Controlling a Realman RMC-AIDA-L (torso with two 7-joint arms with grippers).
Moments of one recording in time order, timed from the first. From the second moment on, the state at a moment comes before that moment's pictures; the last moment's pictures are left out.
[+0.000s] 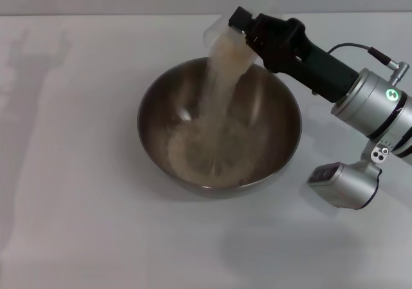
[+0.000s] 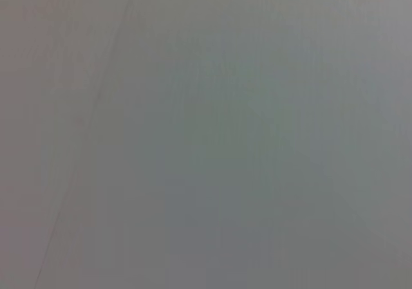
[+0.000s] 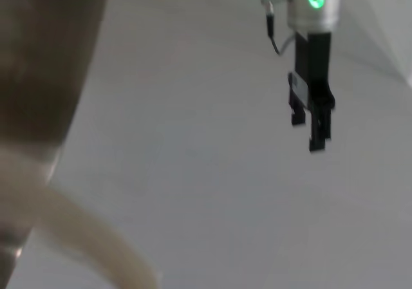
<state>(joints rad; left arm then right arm) -0.25 -2.02 -1.56 -0.81 2.89 1.07 -0.29 0.69 2.08 0.35 0.06 -2.39 -1.52 -1.42</state>
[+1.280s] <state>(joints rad) -0.28 -2.03 -1.59 -0.81 2.89 1.03 -0.29 0.73 2.07 0.20 0.04 -2.22 -1.53 -1.45</state>
